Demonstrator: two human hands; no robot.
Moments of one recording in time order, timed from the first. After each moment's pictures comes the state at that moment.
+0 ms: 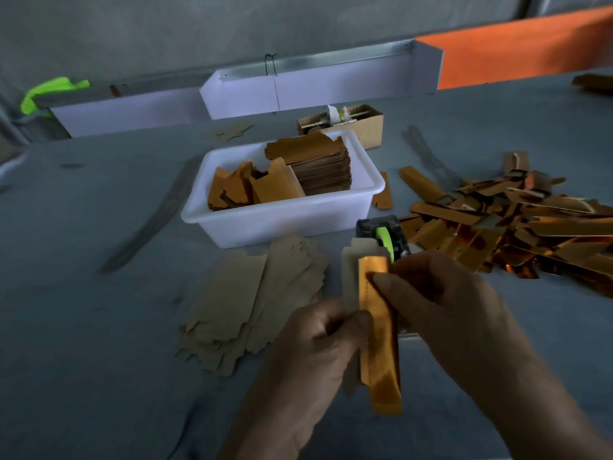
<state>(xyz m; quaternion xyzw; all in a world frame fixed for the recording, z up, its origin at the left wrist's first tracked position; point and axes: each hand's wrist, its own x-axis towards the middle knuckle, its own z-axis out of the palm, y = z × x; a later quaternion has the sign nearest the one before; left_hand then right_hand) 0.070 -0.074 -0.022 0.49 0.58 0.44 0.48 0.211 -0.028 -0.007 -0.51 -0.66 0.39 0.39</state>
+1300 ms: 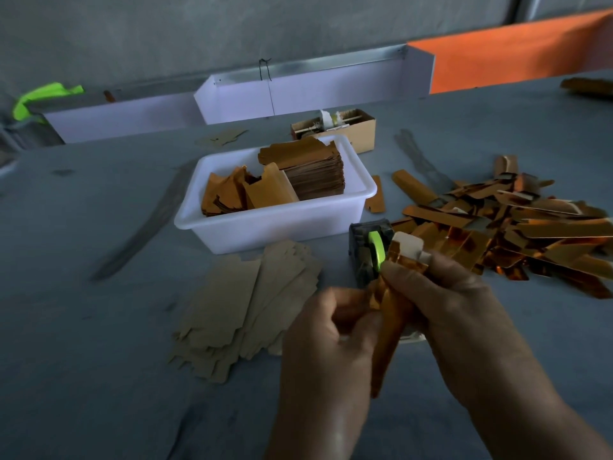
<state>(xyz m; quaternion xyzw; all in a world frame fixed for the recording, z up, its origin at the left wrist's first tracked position) 0.102 -0.075 -0.010 0.46 0.69 0.45 0.32 0.210 -0.020 -0.012 -0.46 -0.49 0.58 0.47</state>
